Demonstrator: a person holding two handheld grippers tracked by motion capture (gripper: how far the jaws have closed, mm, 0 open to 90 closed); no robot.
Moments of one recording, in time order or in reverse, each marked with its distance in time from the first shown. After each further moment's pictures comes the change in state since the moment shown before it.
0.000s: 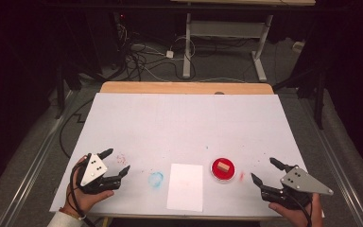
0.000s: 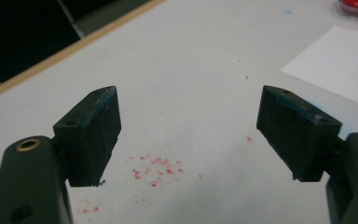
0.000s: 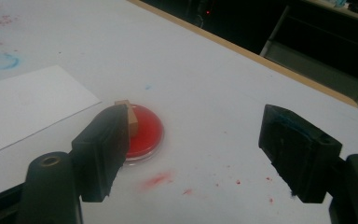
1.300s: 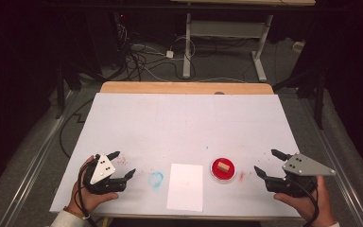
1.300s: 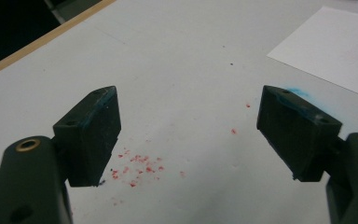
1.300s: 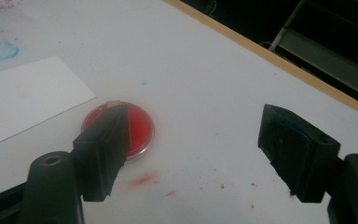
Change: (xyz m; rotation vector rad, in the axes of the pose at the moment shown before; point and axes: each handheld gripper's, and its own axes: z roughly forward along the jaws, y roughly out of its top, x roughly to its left) left arm -0.008 0.003 0.010 0.047 -0.036 0.029; right arm -0.022 0.028 0.005 0.096 0.052 -0.046
